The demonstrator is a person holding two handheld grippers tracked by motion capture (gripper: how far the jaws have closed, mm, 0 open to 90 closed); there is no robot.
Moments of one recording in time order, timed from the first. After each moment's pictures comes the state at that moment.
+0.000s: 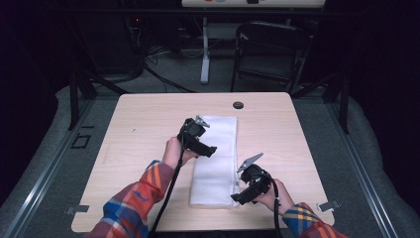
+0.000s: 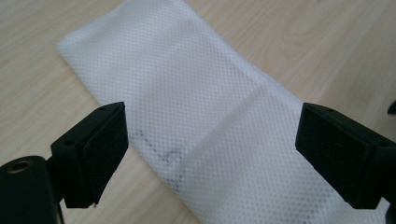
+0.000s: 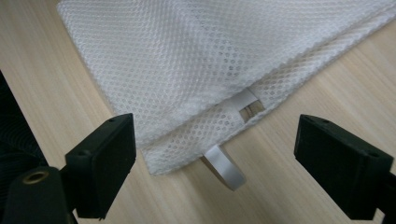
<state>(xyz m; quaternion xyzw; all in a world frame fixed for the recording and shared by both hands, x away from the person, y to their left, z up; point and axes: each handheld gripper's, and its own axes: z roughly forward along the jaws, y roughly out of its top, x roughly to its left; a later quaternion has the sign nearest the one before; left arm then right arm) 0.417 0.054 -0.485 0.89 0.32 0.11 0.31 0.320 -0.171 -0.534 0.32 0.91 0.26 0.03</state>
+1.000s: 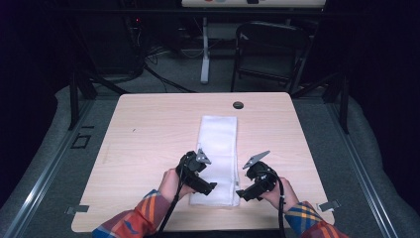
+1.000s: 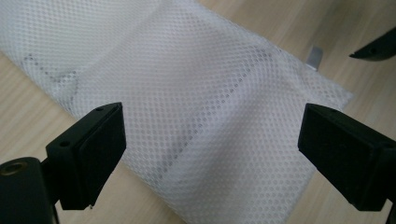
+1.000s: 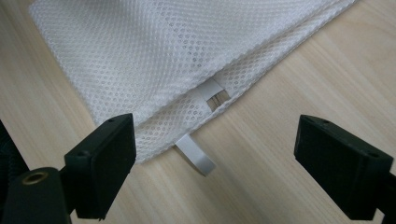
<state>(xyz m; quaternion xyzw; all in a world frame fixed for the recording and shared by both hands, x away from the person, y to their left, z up) 0.332 0.055 -0.514 0.91 0.27 0.08 0.29 0.323 -0.185 -0.529 0.35 0.90 0.25 0.05</state>
